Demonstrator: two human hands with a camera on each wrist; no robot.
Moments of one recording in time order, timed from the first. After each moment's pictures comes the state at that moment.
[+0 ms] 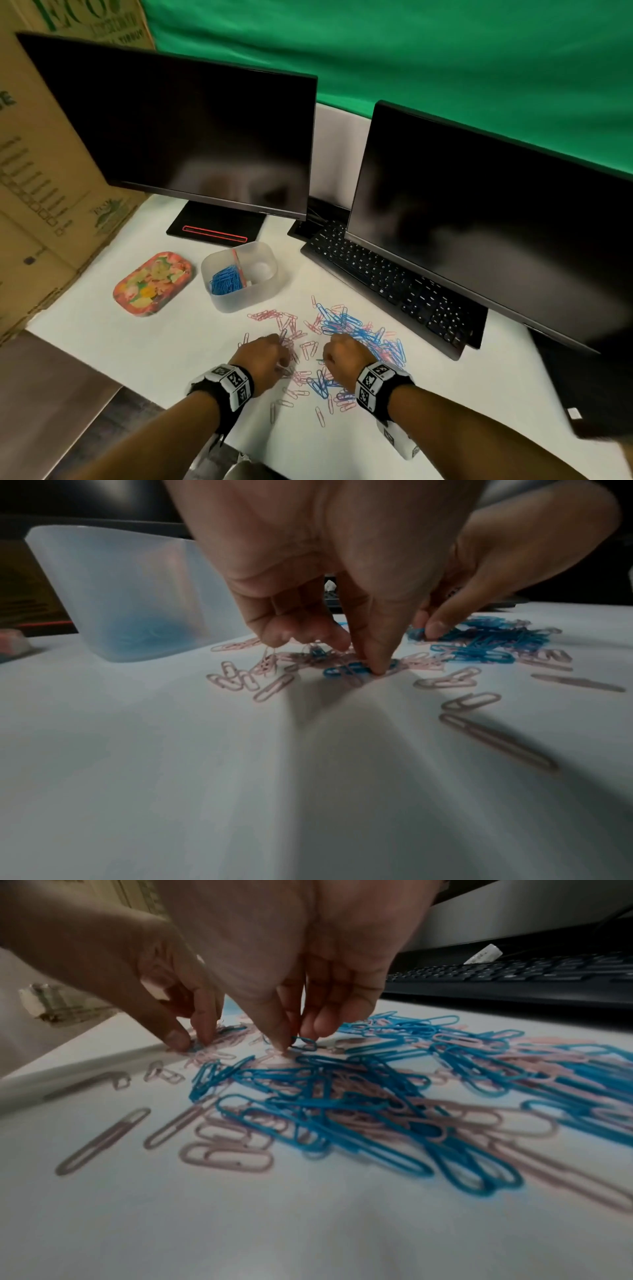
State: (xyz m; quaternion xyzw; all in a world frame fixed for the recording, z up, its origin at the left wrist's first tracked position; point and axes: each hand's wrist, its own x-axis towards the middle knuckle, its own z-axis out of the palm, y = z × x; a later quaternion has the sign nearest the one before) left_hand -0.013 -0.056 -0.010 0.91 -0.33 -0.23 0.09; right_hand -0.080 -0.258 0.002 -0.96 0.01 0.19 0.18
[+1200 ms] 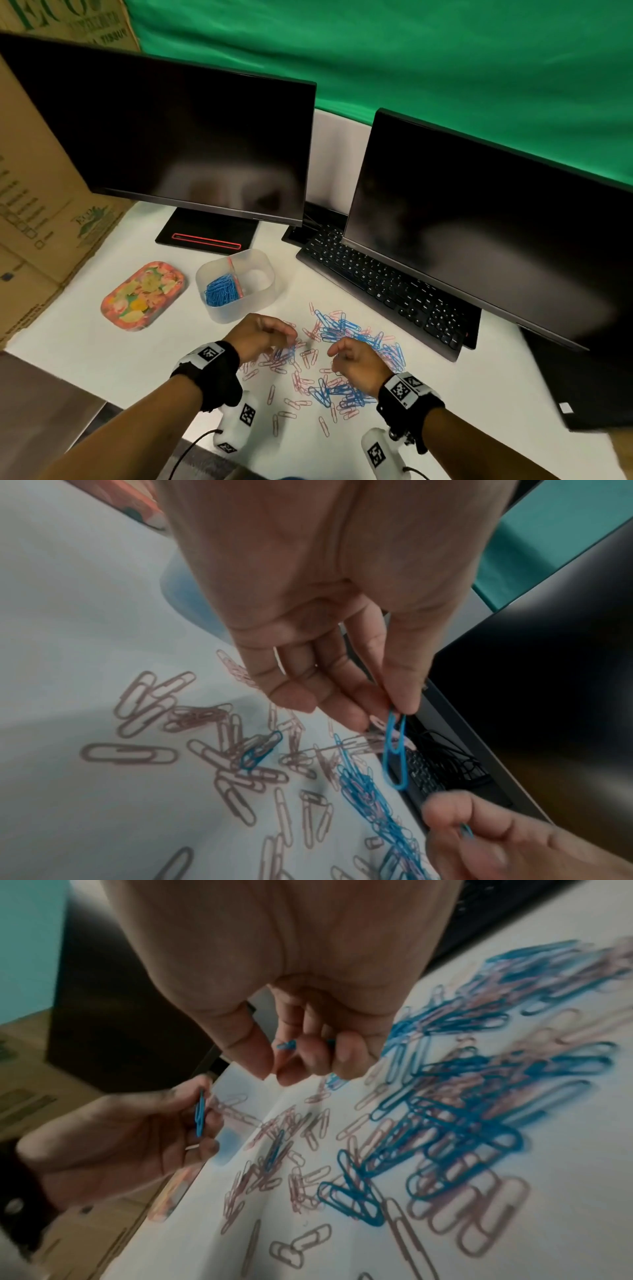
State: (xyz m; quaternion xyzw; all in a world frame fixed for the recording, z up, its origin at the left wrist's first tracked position) left_hand 0.033 -0.057 0.040 0.75 -0.08 -0.40 0.52; right_hand -0.090 -0.262 0.030 -0.75 0.24 0.18 0.59
